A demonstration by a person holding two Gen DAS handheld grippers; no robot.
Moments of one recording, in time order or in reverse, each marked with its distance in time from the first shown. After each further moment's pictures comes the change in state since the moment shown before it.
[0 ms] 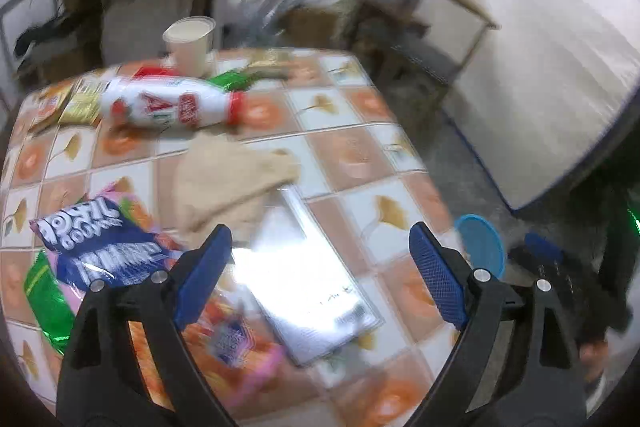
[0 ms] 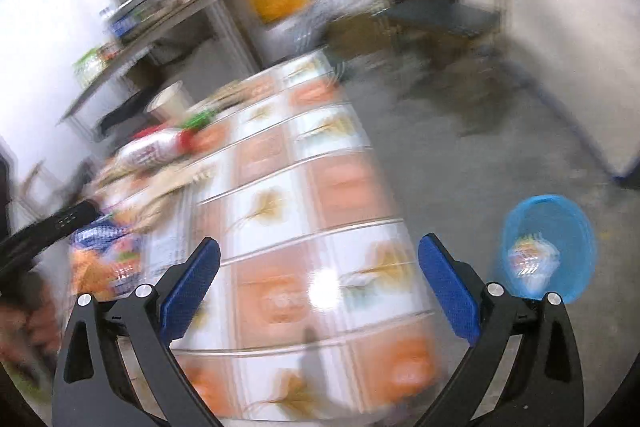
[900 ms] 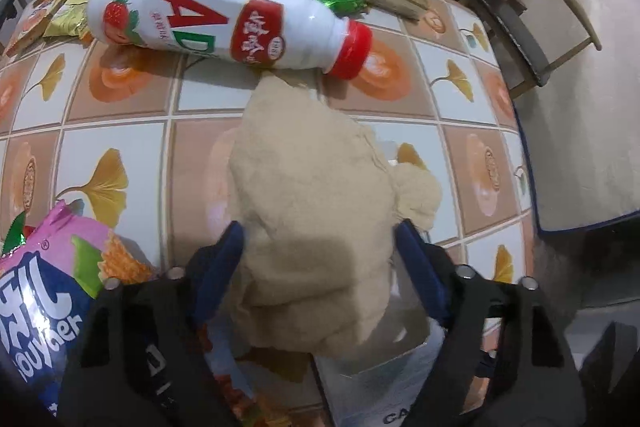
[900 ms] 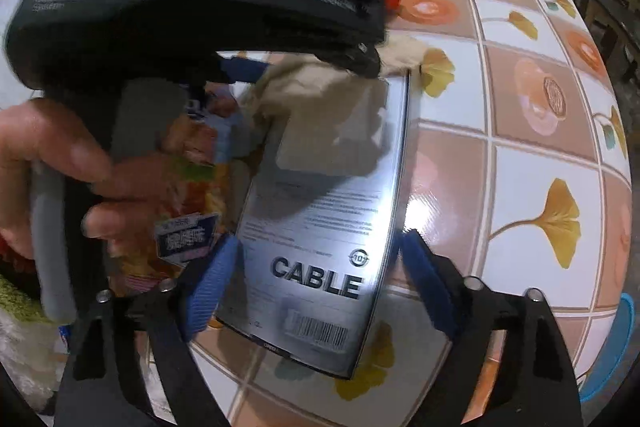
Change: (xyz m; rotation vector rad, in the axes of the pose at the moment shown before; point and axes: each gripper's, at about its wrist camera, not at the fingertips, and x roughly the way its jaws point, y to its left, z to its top) left arm 0.119 0.076 0.033 -0.234 0.258 0.090; right arm 0.141 0.151 -0.019 -0.419 0.425 0.238
